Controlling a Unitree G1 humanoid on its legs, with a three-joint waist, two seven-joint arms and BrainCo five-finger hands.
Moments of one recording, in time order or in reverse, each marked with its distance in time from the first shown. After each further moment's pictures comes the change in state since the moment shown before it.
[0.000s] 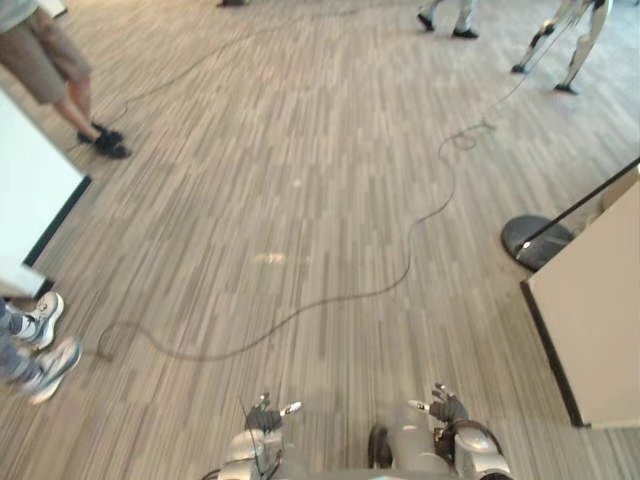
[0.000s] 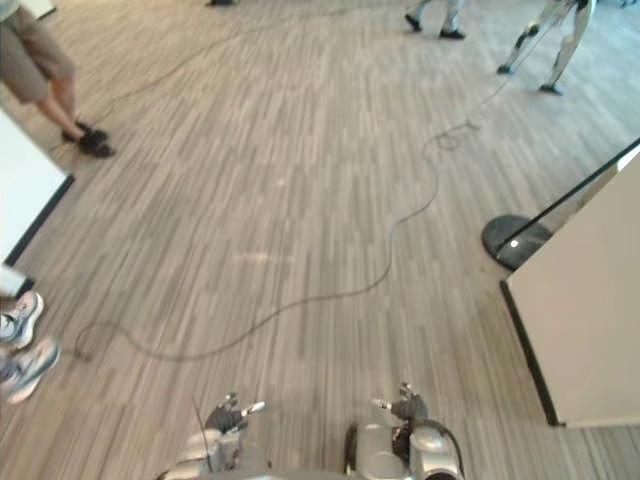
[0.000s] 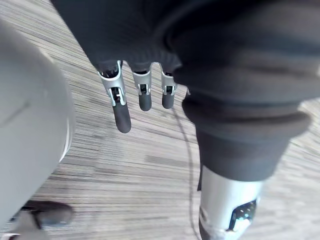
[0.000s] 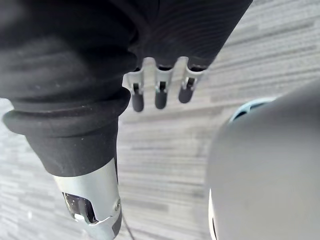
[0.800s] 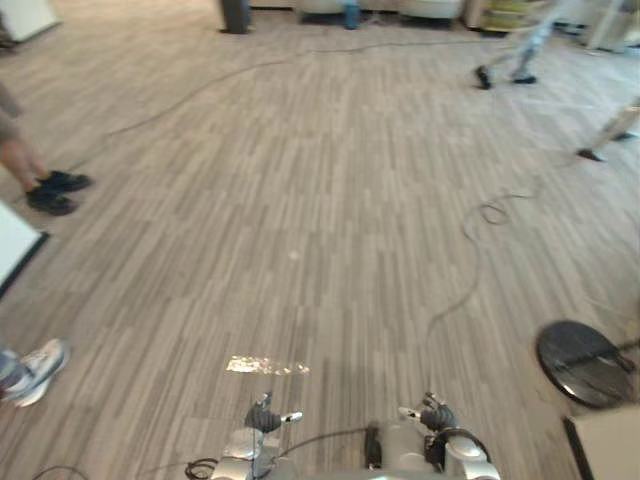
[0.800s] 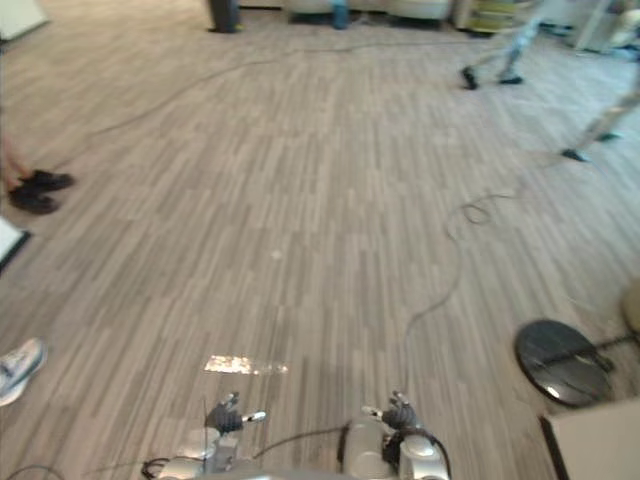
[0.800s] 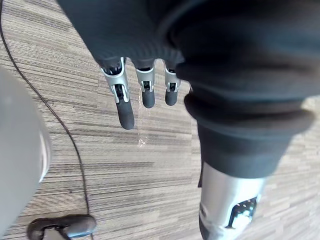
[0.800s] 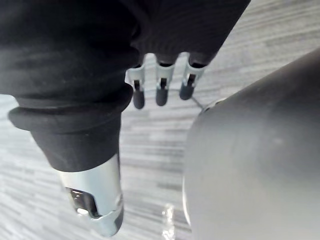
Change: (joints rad) left arm -0.008 0.029 -0.112 0.023 0.049 0.012 0.005; right arm 0.010 0.011 0.007 -0.009 0.008 -0.012 -0.009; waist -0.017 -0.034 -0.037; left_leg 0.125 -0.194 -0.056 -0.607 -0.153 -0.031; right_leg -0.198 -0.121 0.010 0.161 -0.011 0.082
